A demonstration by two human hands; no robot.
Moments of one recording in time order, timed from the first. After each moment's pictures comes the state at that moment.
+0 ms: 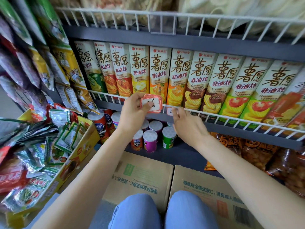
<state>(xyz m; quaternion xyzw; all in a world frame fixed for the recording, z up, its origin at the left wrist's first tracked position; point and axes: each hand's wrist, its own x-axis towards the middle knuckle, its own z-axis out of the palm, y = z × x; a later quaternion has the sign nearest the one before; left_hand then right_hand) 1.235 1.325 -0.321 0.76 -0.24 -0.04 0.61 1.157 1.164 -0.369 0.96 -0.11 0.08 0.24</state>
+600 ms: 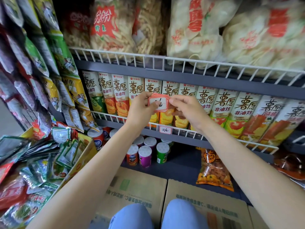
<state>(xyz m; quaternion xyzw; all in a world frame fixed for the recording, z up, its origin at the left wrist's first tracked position) 1.211 1.304 -0.241 0.73 -0.26 -0.06 0.63 1.142 1.169 -0.236 0.79 -0.09 0.21 -0.57</state>
